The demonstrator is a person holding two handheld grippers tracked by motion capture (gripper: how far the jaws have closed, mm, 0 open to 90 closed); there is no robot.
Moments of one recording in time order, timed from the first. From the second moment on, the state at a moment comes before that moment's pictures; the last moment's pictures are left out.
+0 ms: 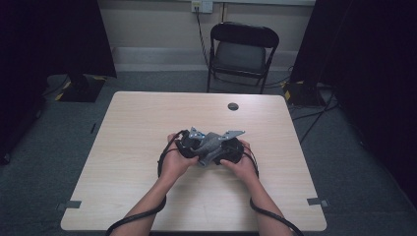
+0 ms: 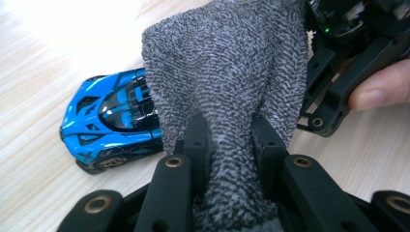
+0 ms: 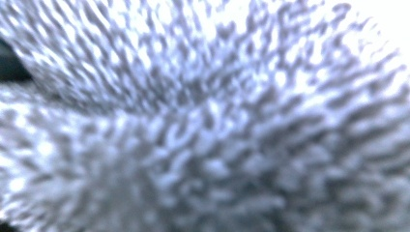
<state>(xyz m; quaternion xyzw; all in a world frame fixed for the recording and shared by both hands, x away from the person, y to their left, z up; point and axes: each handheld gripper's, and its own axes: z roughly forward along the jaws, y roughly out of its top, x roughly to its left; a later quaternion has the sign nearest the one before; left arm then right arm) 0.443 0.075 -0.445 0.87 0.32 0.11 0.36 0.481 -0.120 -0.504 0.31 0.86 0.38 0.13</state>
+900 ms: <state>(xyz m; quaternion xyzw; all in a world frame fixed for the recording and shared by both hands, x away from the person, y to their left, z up) 0.455 0.080 -0.450 0.88 0.33 0.14 0.32 0.481 -0.120 -0.504 0.31 0.86 0.38 0.13</state>
